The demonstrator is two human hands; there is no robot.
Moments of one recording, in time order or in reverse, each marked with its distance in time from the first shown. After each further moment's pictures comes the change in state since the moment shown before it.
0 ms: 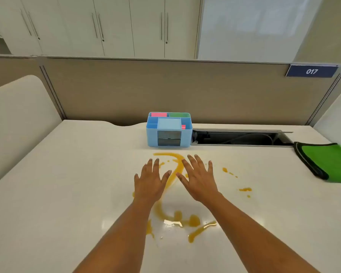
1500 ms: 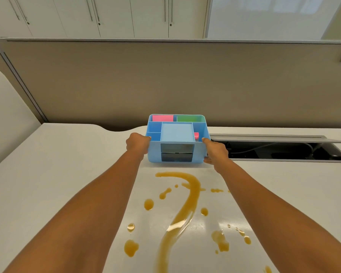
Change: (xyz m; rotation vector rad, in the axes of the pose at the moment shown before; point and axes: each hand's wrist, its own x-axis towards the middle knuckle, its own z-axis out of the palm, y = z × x) left_hand 0.259 -0.019 -0.022 -0.728 0.141 -0.547; right_hand 0.223 0.052 0.014 1.236 0.098 0.803
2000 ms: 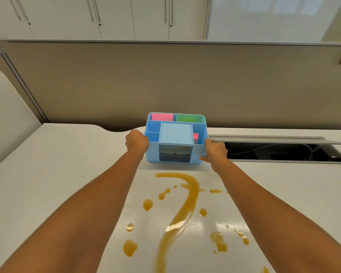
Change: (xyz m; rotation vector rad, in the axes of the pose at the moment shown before) left_hand 0.001 -0.001 0.001 0.150 0.108 0.180; right_hand -0.008 -0.008 0.001 0.081 0.047 0.002
